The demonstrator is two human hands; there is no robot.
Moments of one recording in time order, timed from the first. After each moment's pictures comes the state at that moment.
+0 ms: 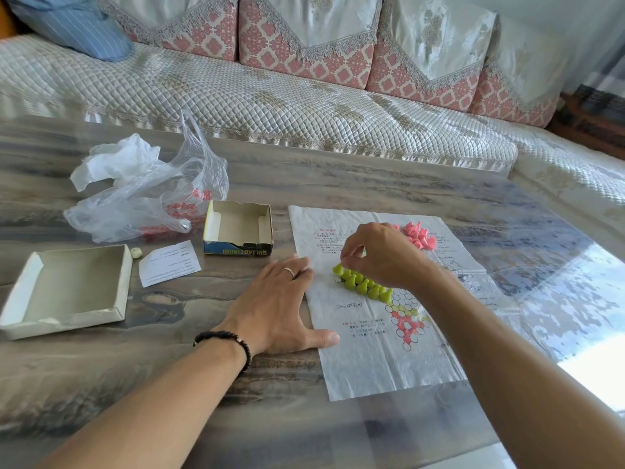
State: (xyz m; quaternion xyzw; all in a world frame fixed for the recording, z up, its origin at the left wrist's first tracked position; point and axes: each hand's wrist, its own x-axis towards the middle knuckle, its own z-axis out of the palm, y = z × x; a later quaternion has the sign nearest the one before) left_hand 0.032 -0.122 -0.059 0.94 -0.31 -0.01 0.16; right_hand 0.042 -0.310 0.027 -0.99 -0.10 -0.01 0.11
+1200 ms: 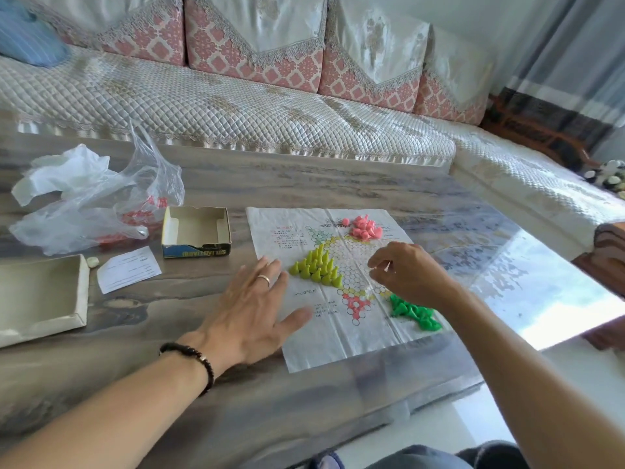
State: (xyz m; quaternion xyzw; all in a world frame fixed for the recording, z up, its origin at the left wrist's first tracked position) left_hand -0.009 -0.130 -0.034 0.93 -0.35 -0.02 0.15; right_hand -0.043 -0.388 0.041 -1.00 0.01 -0.03 0.08
